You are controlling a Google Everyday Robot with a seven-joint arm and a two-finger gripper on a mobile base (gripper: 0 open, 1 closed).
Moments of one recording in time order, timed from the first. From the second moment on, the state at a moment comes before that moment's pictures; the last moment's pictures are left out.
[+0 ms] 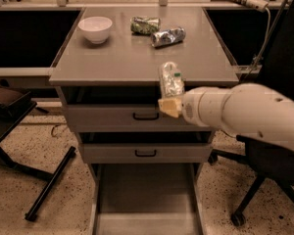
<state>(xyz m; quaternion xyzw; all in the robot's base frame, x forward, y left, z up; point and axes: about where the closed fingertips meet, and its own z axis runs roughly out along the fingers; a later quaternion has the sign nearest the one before) 0.563 -0.086 0.825 -0.19 0.86 0.14 0.46</state>
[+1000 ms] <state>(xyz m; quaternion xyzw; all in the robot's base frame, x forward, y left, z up) 0.622 -0.019 0.944 -0.22 0.82 0.16 0.51</state>
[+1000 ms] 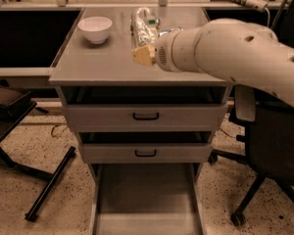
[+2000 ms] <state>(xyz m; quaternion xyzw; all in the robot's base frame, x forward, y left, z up) 0.715 0.003 0.902 -0.21 0.85 0.10 0.47</state>
